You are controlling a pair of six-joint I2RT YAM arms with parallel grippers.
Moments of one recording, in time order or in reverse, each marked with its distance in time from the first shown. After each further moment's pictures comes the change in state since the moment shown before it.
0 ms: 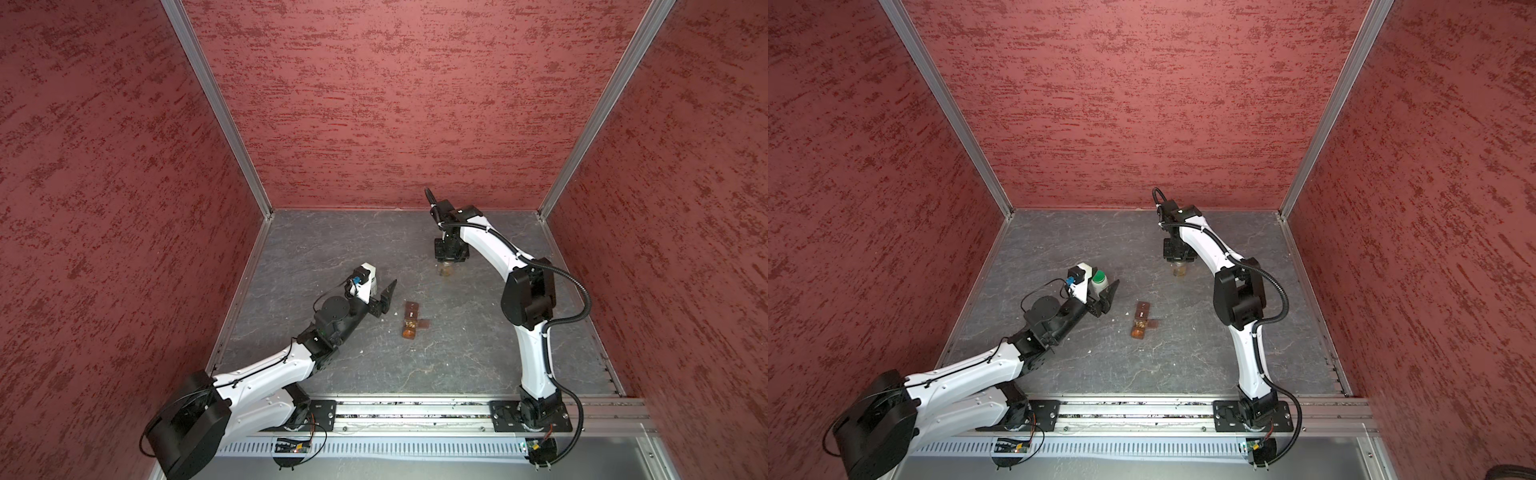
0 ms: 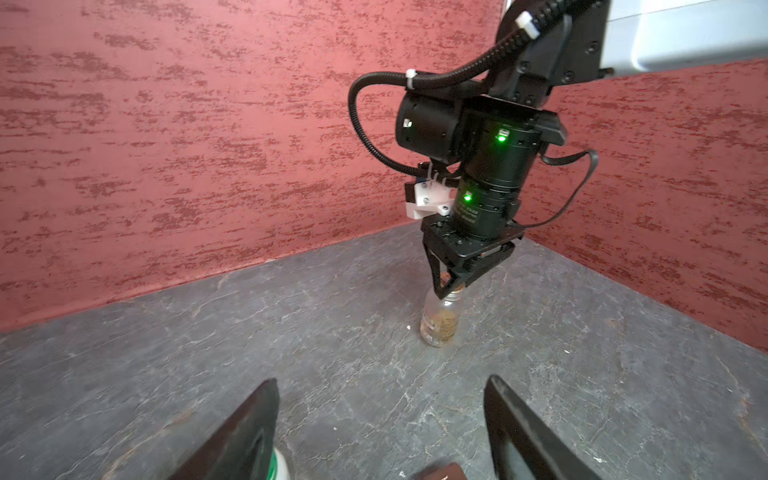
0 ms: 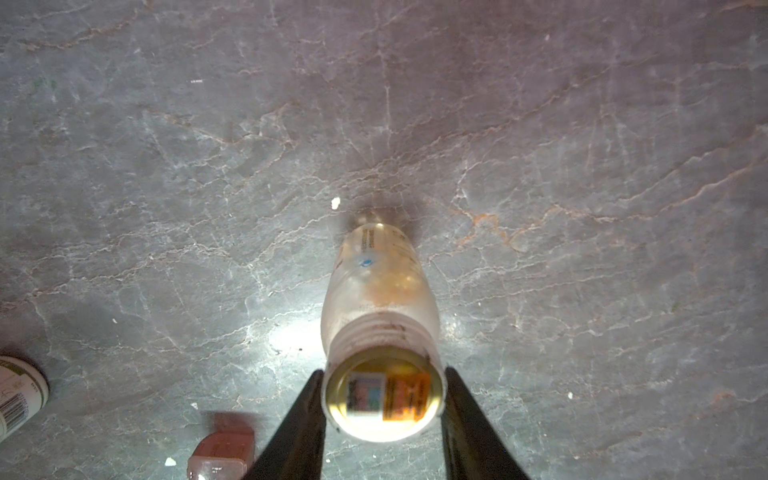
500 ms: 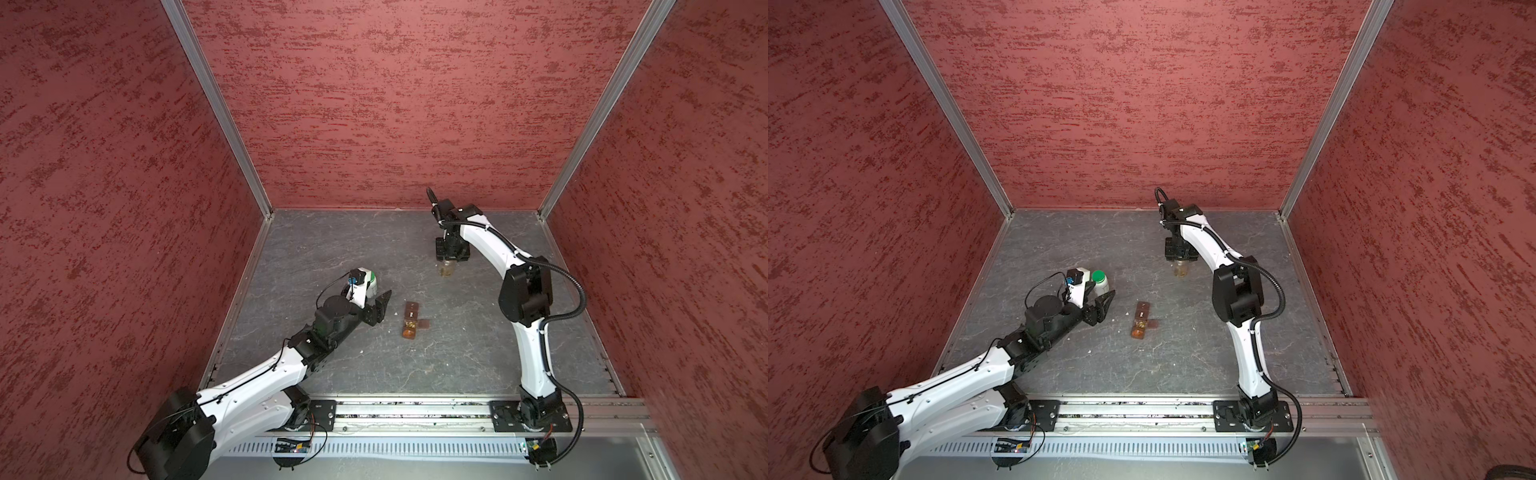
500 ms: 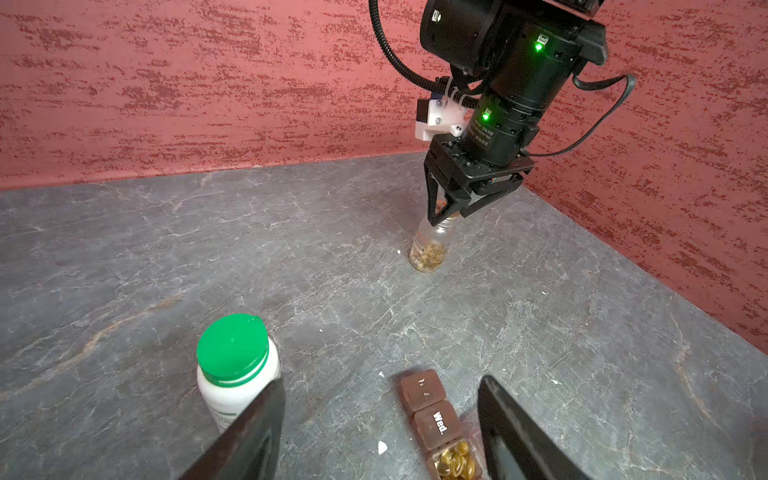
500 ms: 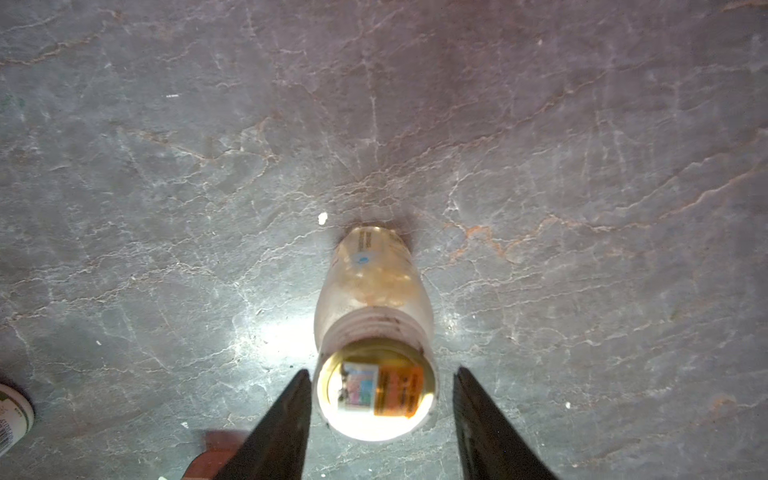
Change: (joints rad) left arm 0.006 -0.095 0.003 -0.303 0.048 -0.156; right arm -0.015 0.035 0.036 -0.024 0.000 -0.010
